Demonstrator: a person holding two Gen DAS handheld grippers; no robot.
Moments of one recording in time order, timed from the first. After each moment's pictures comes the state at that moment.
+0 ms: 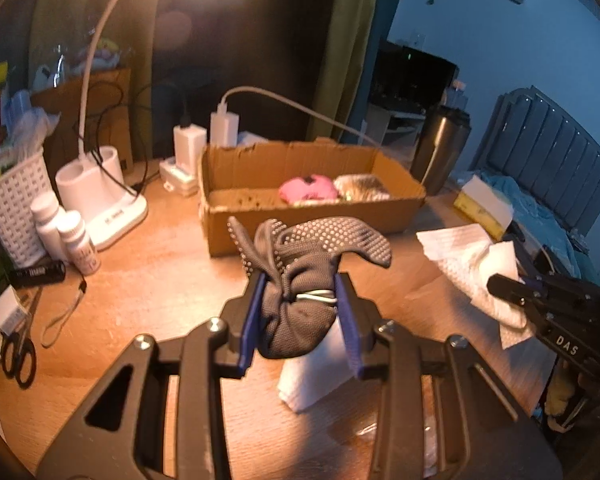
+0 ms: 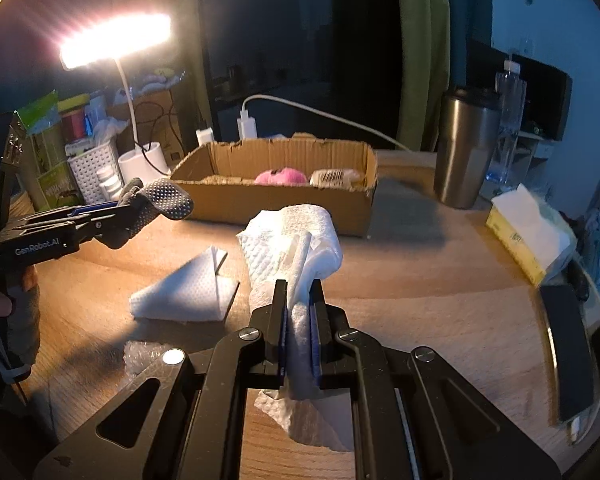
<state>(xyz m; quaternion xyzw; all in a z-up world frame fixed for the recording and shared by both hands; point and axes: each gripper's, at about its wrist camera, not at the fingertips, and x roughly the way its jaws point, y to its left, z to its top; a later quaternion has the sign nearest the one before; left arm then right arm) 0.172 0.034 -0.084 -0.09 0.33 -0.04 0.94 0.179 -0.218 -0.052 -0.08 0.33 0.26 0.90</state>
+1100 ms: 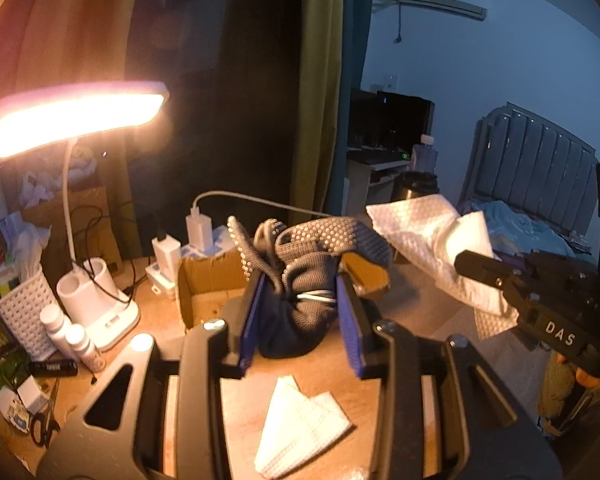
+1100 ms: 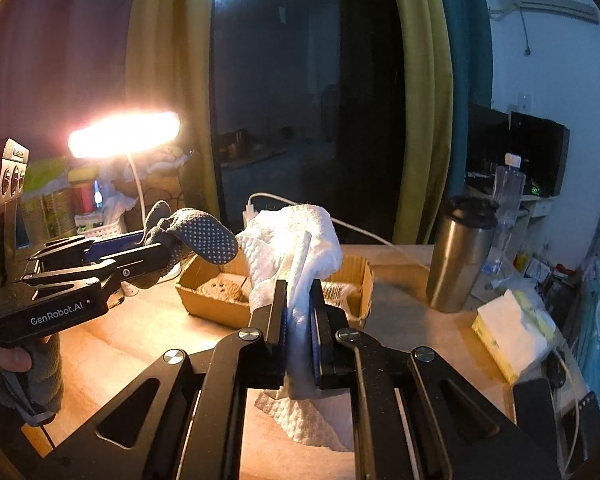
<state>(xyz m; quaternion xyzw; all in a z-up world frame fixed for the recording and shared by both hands) 0.185 -0.003 -0.008 -0.04 0.23 -0.05 0.97 0.205 -0.204 0.028 -0.07 0.22 0.28 0.93</state>
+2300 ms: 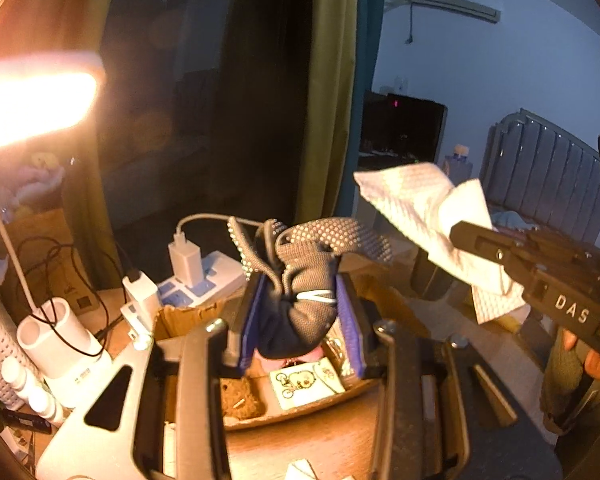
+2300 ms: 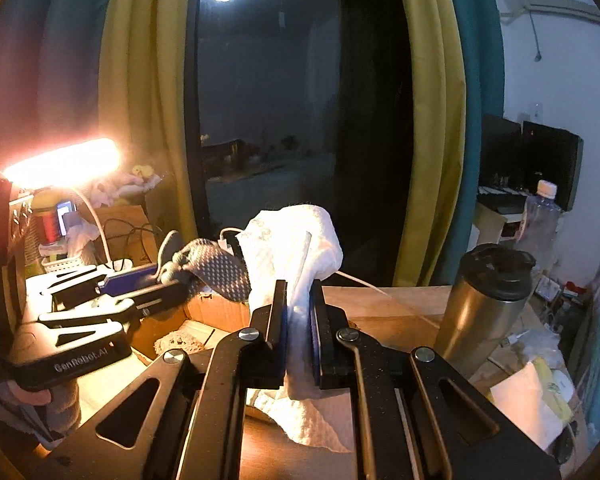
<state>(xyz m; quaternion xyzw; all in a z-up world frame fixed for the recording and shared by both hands) 0.289 0.003 -0.020 -0.05 0.23 -0.04 0.97 0.313 -0.181 0.029 -0.06 0.21 0.29 0.93</state>
